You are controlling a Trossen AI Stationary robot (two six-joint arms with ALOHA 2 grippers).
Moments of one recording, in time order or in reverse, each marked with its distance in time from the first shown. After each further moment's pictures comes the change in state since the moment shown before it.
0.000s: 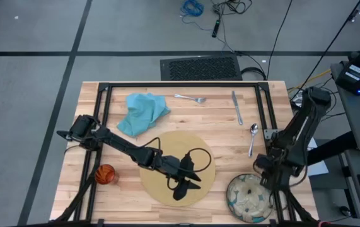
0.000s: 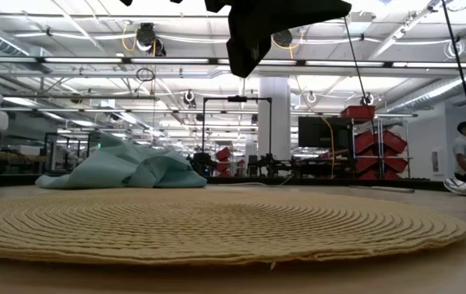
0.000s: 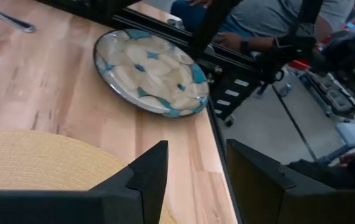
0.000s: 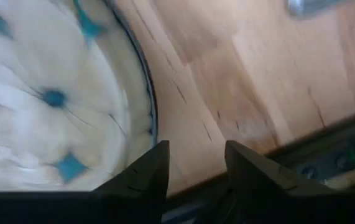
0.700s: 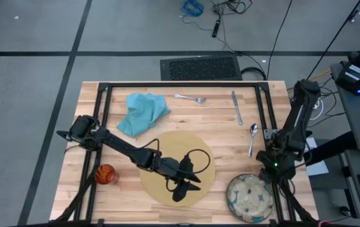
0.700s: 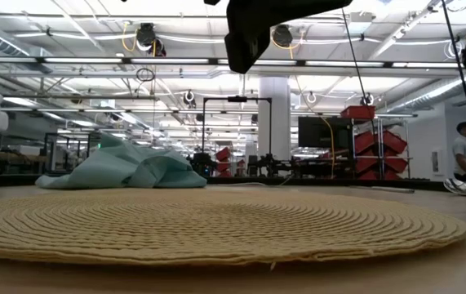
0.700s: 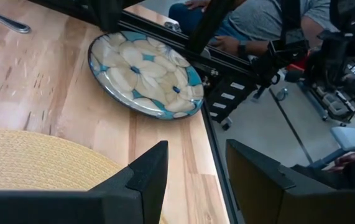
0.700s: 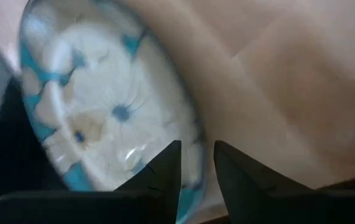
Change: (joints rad) left arm -0.015 0.000 0.000 0.014 -0.011 -0.016; right arm 0.071 -0.344 -0.325 0.410 0.067 0.295
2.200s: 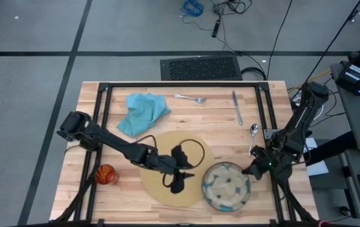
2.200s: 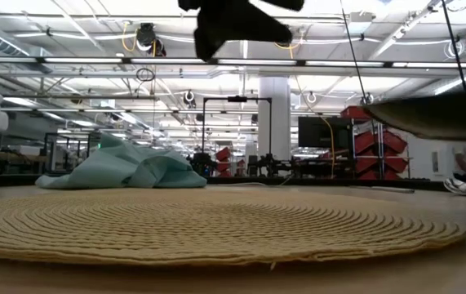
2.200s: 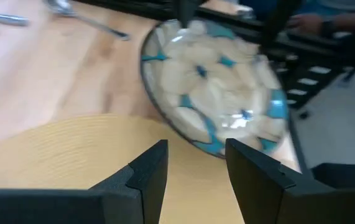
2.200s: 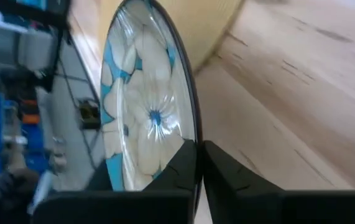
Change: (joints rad) left arm -0.007 -0.137 0.001 -0.322 -0.259 0.109; right arm -0.176 0.090 0.103 0.168 0.412 -0.170
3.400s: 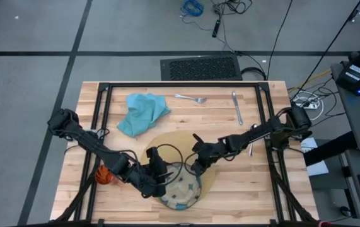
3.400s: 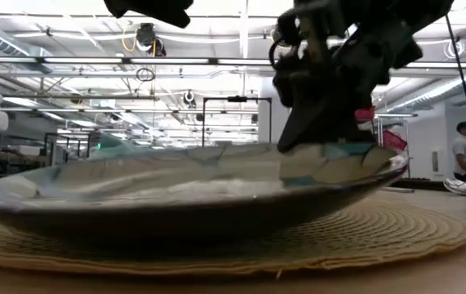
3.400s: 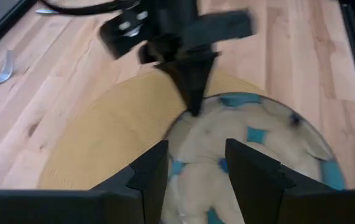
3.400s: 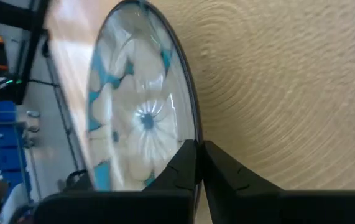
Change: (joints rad) left arm -0.215 -0.136 0.000 -0.441 -0.402 -0.119; right arm -0.809 0.947 0.487 0.510 -0.702 -0.719
